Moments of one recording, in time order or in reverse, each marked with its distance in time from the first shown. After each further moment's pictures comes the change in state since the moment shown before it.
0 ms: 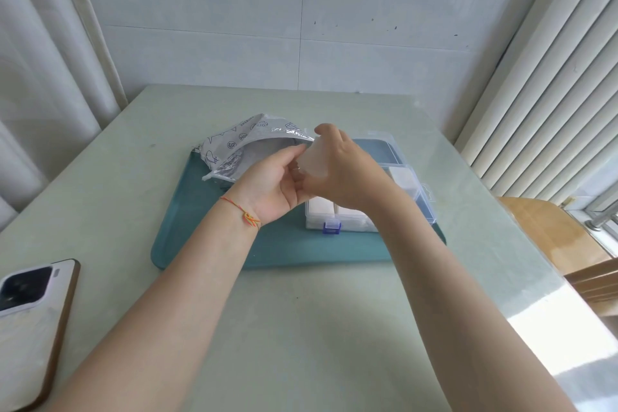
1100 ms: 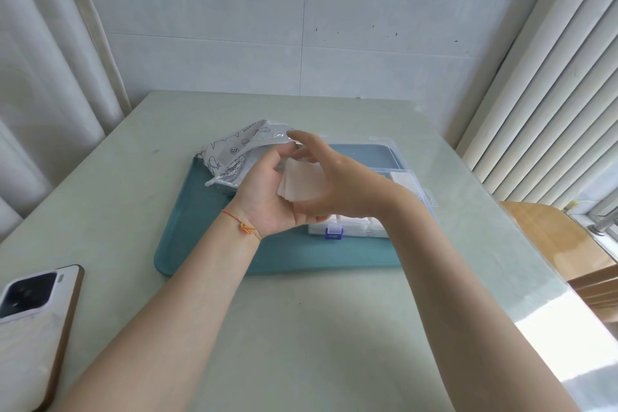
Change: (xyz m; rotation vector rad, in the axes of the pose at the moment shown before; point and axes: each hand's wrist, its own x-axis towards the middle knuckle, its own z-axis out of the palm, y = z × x) left_hand -0.015 0.003 0.002 -0.062 -0.140 -0.154; right_hand -0.002 0.005 -0.002 0.252 -0.209 -0.161
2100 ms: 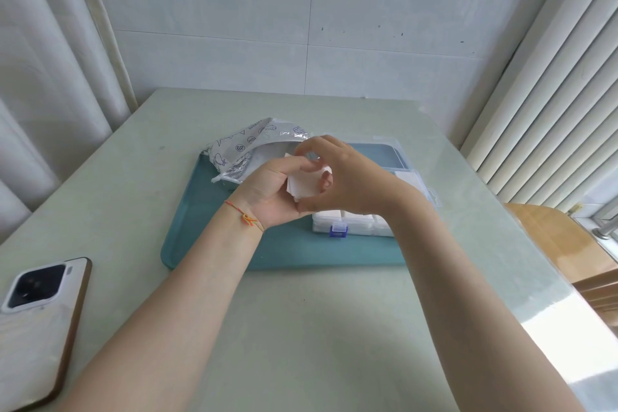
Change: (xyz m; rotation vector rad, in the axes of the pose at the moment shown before) left_hand -0.001 0.003 -0.003 0.000 -0.087 0.060; right_hand 0.000 -0.005 -0.001 -0.123 0.060 -0.056
